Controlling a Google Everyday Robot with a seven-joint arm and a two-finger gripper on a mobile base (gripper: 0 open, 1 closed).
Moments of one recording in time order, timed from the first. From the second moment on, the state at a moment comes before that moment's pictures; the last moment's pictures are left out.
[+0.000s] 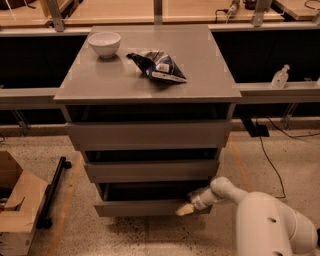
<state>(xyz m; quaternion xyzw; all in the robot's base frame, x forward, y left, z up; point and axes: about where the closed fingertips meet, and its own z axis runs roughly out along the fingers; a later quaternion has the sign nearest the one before) 0.624 -0.124 0.197 -0.42 0.84 0.28 0.19</state>
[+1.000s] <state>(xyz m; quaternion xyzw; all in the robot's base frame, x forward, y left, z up) 0.575 -0.145 0.181 -0.36 0.88 0.28 0.12</state>
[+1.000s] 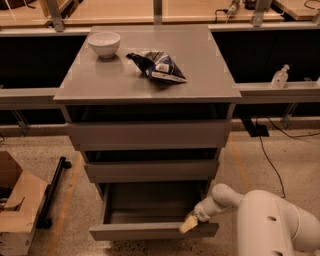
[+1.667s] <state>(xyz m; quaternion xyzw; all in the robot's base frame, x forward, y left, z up) 0.550 -0.147 0.170 -0.33 0.89 0.30 0.09</state>
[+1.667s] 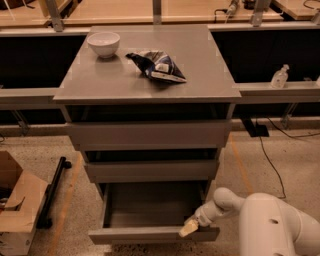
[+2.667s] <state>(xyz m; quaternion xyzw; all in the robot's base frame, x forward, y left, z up) 0.506 -0.148 0.169 -0.28 0.90 0.32 0.05</state>
